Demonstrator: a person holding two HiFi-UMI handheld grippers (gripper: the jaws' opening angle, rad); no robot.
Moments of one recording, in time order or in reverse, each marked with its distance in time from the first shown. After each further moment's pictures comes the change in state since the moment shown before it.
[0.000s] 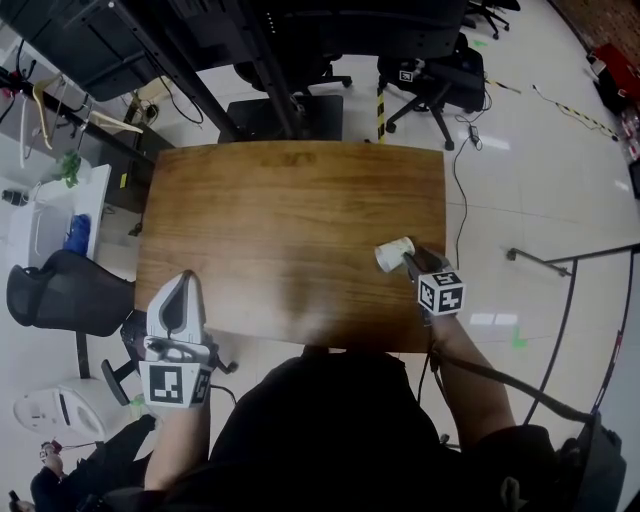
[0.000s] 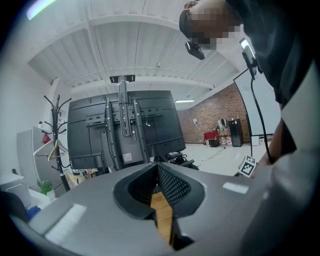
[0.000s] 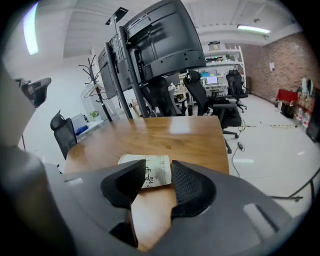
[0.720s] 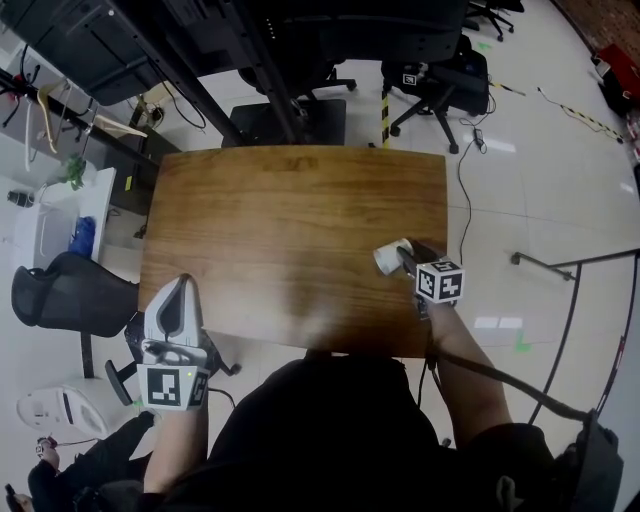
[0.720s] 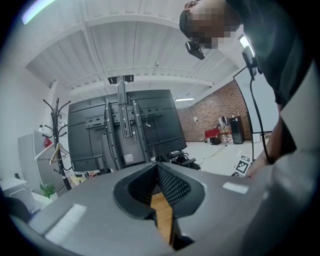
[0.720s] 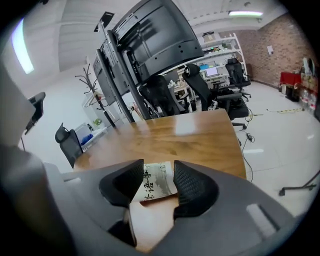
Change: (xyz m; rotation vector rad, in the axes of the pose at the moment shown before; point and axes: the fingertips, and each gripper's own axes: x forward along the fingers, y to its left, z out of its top) left arm 0.002 -0.002 0.008 0.035 0.001 0.004; right arm 0.028 0.000 0.016 0.102 0.009 0.092
